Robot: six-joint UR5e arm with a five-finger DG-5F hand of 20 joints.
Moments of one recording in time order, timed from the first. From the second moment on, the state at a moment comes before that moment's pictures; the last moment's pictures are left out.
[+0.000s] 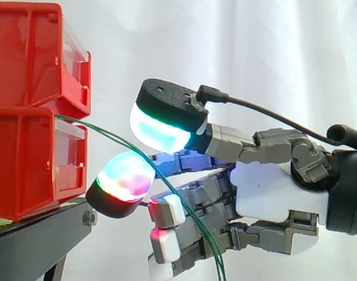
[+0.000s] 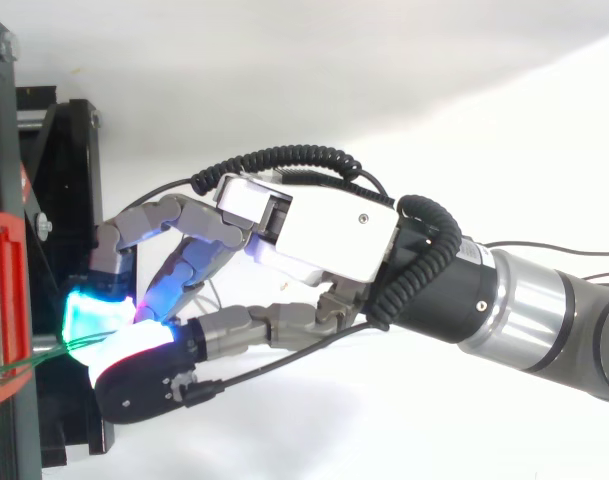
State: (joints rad) arm 0.26 -2.41 -1.14 -2.57 -1.01 -0.23
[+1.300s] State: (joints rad) arm 0.25 -2.40 -1.14 -2.58 -1.02 -0.19
